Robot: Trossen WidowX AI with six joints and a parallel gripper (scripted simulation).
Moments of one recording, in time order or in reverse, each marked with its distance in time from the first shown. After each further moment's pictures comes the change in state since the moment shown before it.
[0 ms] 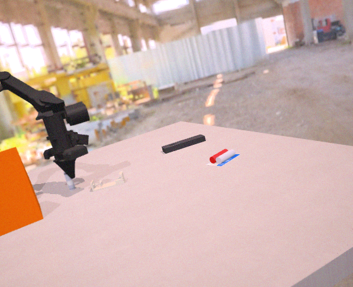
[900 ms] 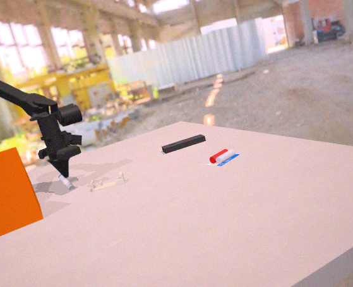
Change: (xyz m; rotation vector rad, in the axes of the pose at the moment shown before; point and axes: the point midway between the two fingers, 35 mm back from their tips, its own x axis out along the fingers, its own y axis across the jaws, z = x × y) arm 0.000 0.045 0.001 -0.003 -0.005 0.003
